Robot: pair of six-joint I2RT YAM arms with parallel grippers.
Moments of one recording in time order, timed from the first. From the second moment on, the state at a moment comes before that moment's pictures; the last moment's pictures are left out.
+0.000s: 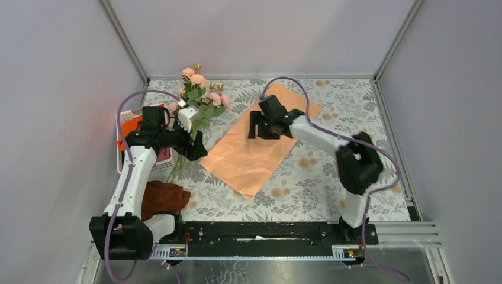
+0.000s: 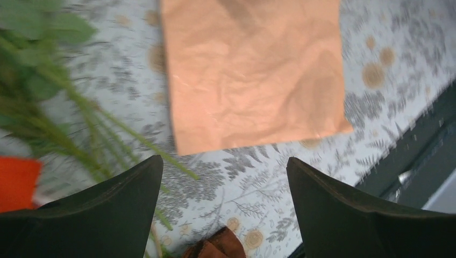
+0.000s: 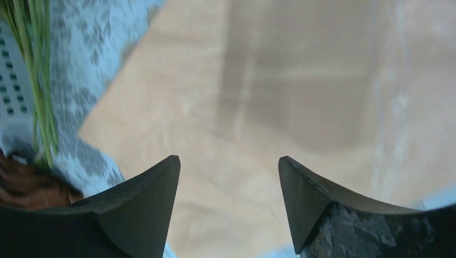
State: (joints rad) left arm 0.09 1.14 1.05 -0.82 0.70 0.44; right arm 0.68 1.99 1.52 -0.43 -0.02 0.62
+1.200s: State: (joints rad) left arm -0.92 1.47 0.69 -0.25 0.40 0.78; right arm 0.51 1.40 0.70 -0.36 -0.24 0.63
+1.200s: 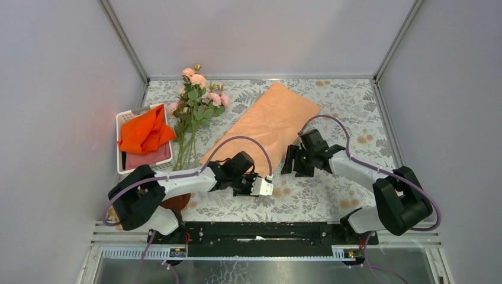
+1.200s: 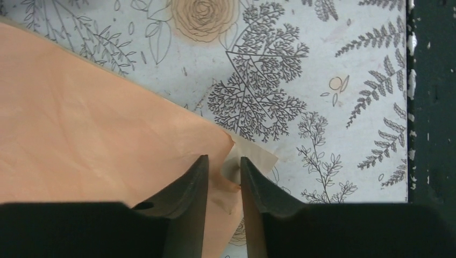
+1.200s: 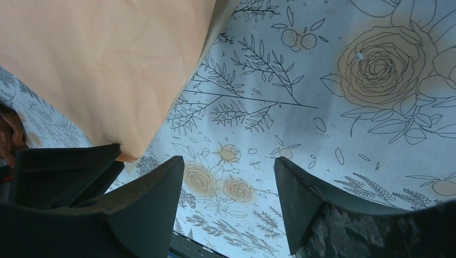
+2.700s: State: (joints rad) left arm 0.37 1.41 0.91 0.12 0.55 -0.30; right arm 0.26 1.68 0.84 -0.07 -0.26 0.75
